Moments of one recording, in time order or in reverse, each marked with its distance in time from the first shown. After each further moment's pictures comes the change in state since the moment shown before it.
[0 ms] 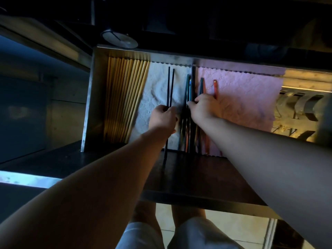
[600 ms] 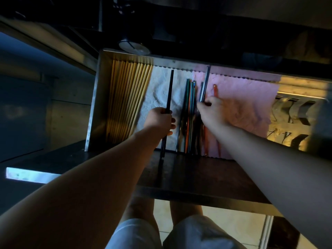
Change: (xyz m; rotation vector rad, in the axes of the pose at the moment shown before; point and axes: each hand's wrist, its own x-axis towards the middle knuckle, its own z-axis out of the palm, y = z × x) left_hand -0.006 0.011 -0.022 0.012 -0.092 -0.033; right_hand -0.011 0.008 -0.017 0.263 -0.008 0.020
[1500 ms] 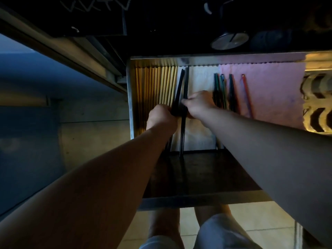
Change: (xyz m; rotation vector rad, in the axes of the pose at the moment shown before) left_hand 0.057 -0.011 -0.101 0.614 0.058 0.254; right_hand -0.018 -0.098 0.108 0.036 -0.057 0.206
